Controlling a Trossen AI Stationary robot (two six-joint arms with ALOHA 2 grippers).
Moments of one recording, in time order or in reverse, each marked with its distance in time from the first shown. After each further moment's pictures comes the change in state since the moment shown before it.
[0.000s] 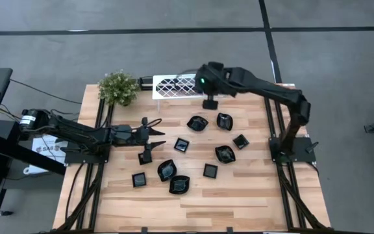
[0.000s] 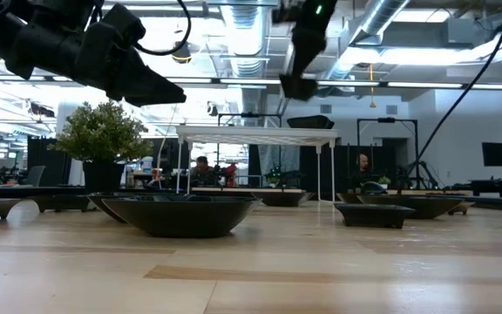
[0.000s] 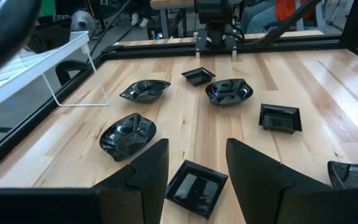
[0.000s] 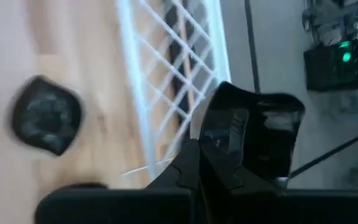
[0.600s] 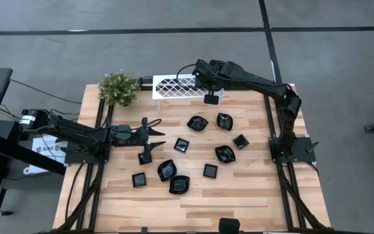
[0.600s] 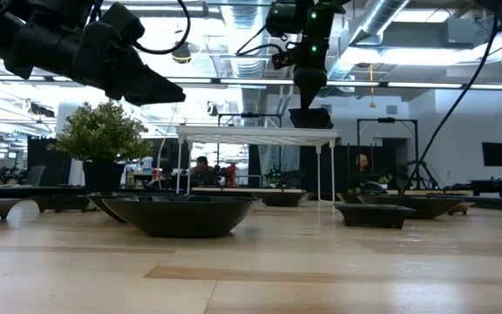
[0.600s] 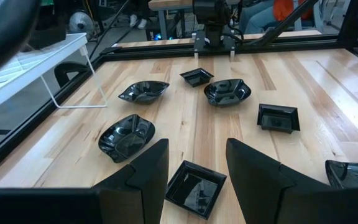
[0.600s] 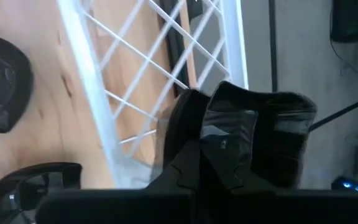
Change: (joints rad) left arm -0.004 -0.004 -0.002 0.001 0.001 0.008; right arm -0.119 0.118 0.000 -0.060 -0.009 -0.016
